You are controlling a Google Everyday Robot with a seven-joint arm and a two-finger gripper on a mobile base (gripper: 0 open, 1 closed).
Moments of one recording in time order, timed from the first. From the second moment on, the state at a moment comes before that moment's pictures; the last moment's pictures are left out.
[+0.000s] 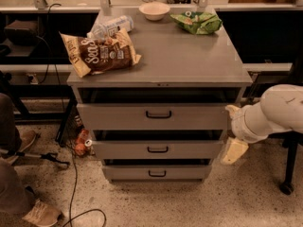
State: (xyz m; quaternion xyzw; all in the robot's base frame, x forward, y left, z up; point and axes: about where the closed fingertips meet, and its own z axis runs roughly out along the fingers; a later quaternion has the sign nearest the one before) arm 0.524 -0.244 0.701 -0.61 0.76 -0.05 0.23
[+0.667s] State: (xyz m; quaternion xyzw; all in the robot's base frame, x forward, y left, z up) arm 0.584 -0.223 0.679 -0.64 0.71 -0.06 0.27
